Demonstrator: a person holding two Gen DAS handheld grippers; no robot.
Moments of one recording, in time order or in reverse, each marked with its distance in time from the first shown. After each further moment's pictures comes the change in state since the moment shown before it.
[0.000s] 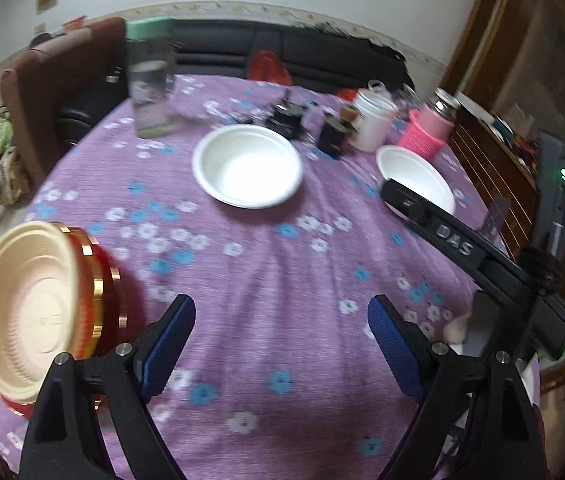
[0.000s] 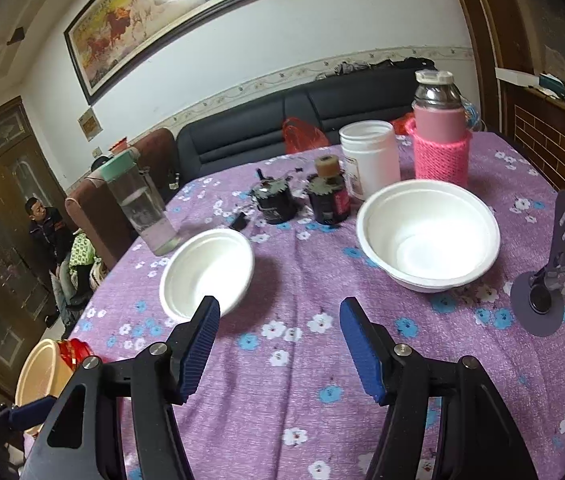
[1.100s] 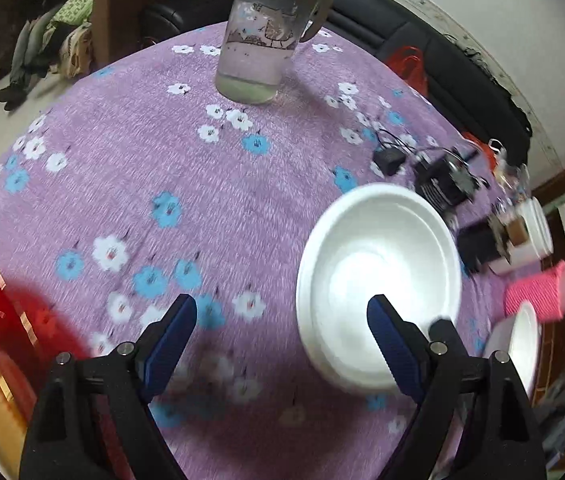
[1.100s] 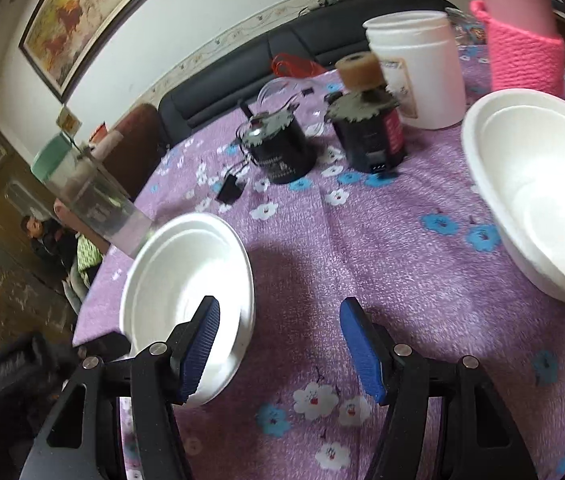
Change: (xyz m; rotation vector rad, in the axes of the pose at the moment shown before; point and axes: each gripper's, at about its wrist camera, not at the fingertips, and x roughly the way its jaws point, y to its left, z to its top) left arm 0.149 0.118 0.109 -0.505 0.114 0.160; right arm 0.148 0.009 0.018 0.155 0.194 0.086
